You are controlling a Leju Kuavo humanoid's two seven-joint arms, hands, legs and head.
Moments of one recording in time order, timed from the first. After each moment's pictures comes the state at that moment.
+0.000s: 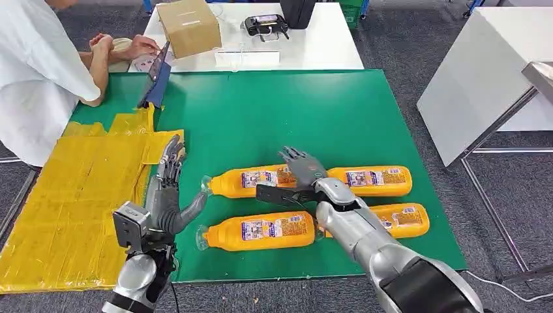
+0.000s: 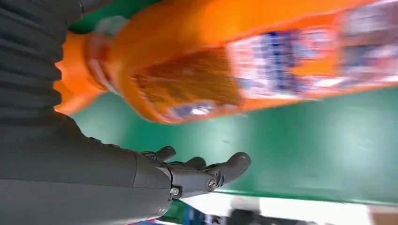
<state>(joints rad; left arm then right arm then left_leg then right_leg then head) -0.13 -0.06 -0.33 -1.49 -0.07 0.19 -0.43 -0.74 0.11 0.62 -0.45 0.90 -0.16 -0.05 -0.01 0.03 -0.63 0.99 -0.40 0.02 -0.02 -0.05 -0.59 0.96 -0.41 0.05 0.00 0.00</state>
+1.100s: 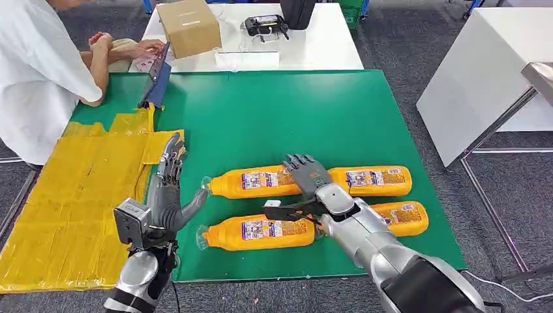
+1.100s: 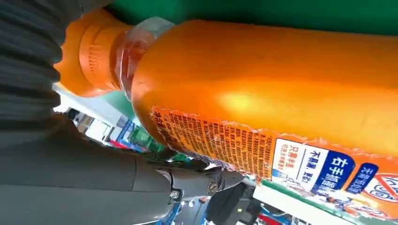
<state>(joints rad) -0.15 -0.06 -0.34 -1.47 -0.05 0.19 -0.44 -0.75 0.11 0.73 -0.36 1.24 -0.27 0.03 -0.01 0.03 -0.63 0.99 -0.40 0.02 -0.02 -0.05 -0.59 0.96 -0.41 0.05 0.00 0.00</state>
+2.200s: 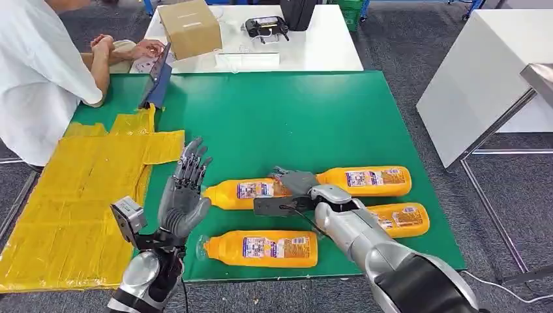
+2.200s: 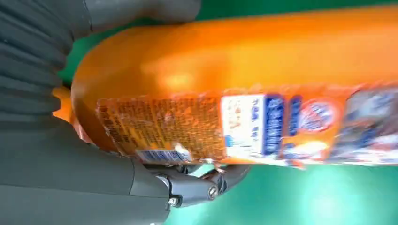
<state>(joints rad) -0.15 -0.06 -0.39 -1.47 0.16 -0.02 -0.42 -0.76 0.14 0.61 -0.34 0.93 0.10 -0.16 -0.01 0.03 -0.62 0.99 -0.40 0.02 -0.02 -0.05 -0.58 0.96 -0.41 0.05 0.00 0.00</state>
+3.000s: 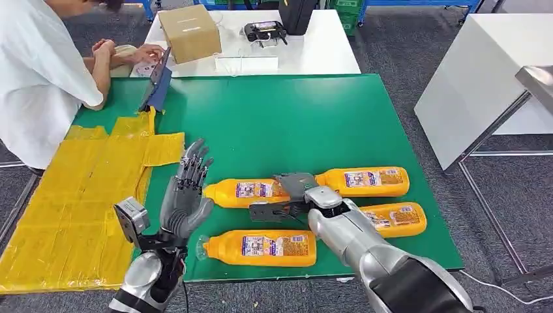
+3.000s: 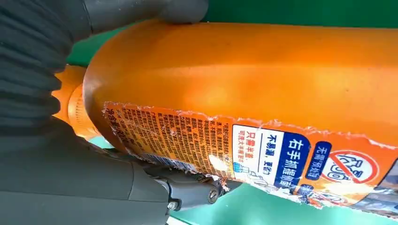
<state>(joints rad) -0.15 -0.06 -0.40 -1.47 0.14 -0.01 -0.42 -0.74 0.15 0.67 -0.34 1.08 0.07 0.02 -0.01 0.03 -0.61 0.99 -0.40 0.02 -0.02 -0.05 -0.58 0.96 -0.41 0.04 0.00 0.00</state>
